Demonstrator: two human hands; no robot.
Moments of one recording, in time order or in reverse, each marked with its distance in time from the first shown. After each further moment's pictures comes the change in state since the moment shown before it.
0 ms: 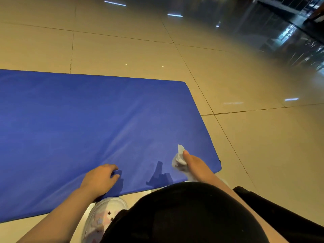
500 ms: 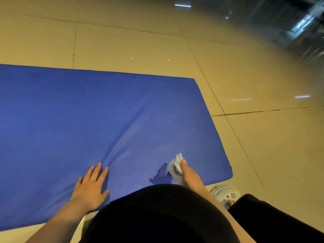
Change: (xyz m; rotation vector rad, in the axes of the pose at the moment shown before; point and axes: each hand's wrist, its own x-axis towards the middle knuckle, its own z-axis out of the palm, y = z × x) left_hand 0.012 -0.045 0.027 0.242 -0.158 -0.145; right_hand 0.035 0.007 0.044 0.152 -0.032 0.135
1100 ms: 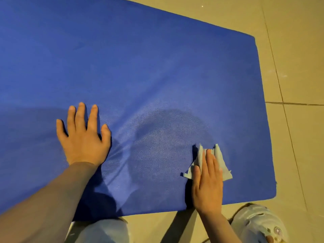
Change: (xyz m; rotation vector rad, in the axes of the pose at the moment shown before) left_hand 0.119 -0.008 0.004 -0.388 0.760 -0.300; right_hand 0.128 0.079 0.034 -0.671 0.358 -0.514
